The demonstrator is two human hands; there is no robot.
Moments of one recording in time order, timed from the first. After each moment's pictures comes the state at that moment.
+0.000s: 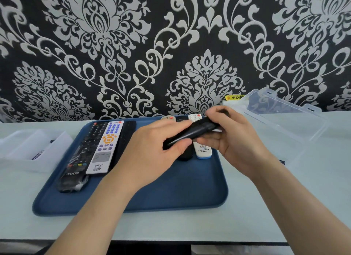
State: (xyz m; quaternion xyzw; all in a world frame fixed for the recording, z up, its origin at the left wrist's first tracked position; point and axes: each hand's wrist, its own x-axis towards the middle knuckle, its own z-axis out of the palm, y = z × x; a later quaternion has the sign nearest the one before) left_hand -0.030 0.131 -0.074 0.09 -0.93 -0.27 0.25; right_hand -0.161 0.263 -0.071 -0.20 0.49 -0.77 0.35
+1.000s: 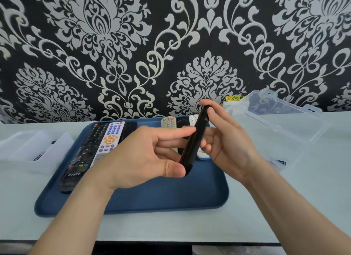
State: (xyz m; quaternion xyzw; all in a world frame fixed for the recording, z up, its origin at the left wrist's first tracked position) left_hand -0.013 0.121 -0.052 0.03 -0.80 -0.60 0.03; right_hand -0.151 0.258 -0.075 -0.22 0.42 -0.78 0.40
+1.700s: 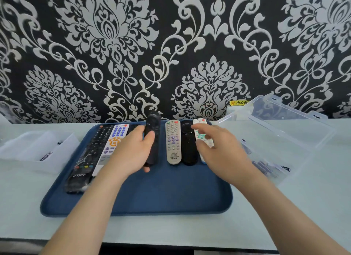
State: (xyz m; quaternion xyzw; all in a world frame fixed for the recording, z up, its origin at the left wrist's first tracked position) left_hand -0.026 0.091 -0.081 0.37 -0.84 -0.39 0.13; right_hand -0.152 0.250 -0.099 -0.41 0.82 -0.40 0.04
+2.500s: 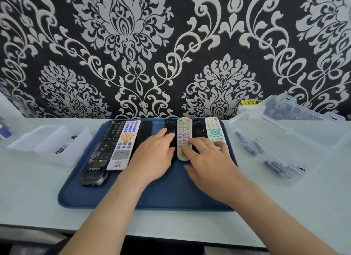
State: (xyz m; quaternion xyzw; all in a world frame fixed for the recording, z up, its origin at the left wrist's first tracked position) left_hand -0.028 0.095 -0.098 0.26 -0.96 -0.11 0.05; right_hand -0.119 0.230 -0.131 -0.55 0.82 -0.09 -0.12
